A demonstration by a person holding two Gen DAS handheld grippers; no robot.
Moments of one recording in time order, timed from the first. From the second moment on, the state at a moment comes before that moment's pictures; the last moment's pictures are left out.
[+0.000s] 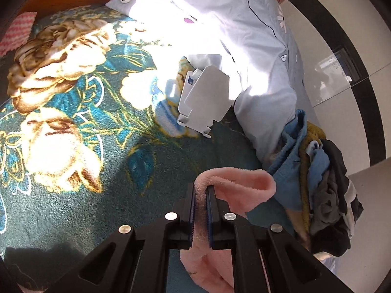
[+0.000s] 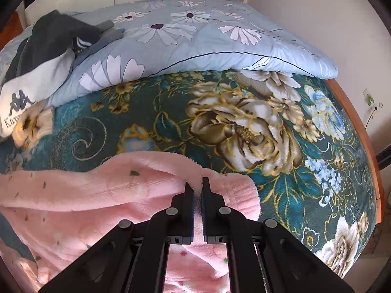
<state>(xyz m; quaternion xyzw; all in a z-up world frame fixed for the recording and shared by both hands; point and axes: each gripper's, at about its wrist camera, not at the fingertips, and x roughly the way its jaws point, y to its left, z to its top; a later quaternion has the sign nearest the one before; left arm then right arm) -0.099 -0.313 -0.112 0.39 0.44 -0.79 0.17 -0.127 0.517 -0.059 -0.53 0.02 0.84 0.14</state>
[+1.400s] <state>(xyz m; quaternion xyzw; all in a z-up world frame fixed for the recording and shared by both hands) 0.132 -0.344 -0.138 0.46 0.43 -0.75 0.22 0.151 0.589 -0.122 -0.38 0.52 0.73 0.20</state>
